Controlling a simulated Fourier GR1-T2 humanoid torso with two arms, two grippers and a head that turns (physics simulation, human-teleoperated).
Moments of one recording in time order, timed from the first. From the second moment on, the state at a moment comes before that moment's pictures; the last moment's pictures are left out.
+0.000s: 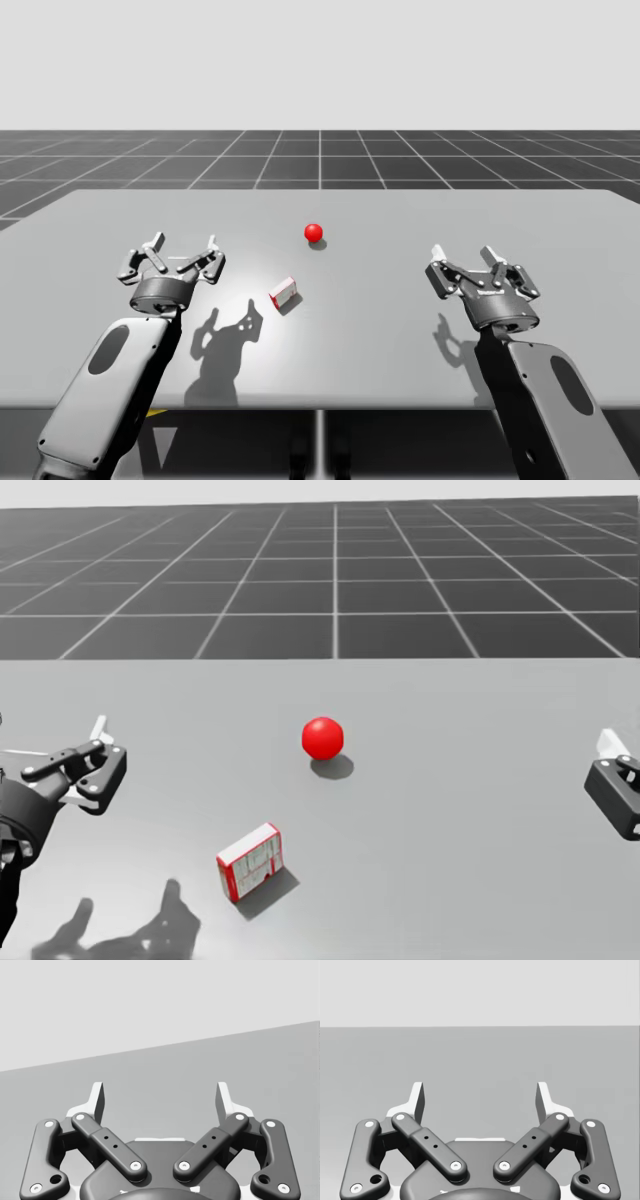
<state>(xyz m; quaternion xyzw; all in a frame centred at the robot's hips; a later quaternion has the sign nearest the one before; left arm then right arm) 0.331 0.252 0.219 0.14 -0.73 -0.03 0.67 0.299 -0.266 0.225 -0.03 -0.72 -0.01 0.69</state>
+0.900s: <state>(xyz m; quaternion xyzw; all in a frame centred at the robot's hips) 0.330 0.251 0.219 0.13 -0.73 -0.03 0.67 0.298 -0.266 0.225 -0.03 -0.72 -0.01 0.69</state>
